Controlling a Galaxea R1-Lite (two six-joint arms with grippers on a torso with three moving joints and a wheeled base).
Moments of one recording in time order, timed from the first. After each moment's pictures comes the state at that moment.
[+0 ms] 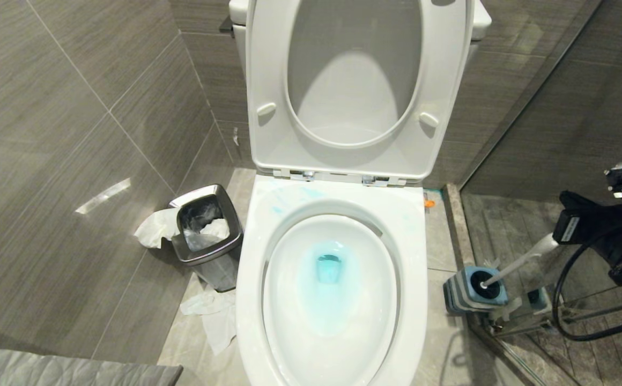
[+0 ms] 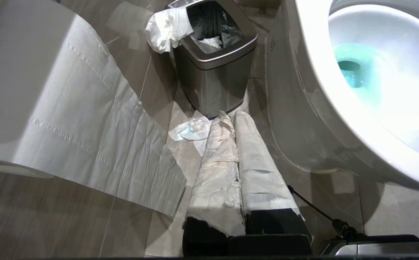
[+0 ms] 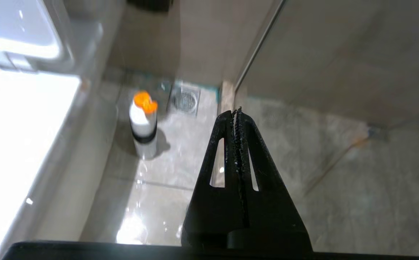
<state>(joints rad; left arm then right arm) -0.01 0.00 0.00 0.00 0.00 0.00 -0.02 1.58 -0.45 -1.19 -0.13 -0.14</state>
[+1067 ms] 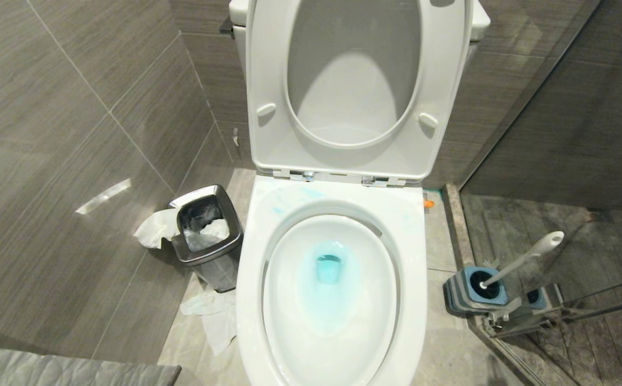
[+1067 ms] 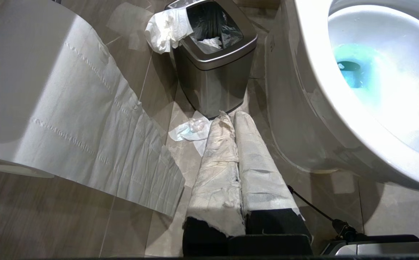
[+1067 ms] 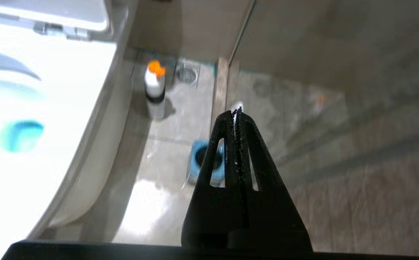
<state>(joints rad) -0.01 0.00 0.00 0.00 0.00 0.00 -0.02 0.72 -0.47 -0.26 -0.13 -0.10</state>
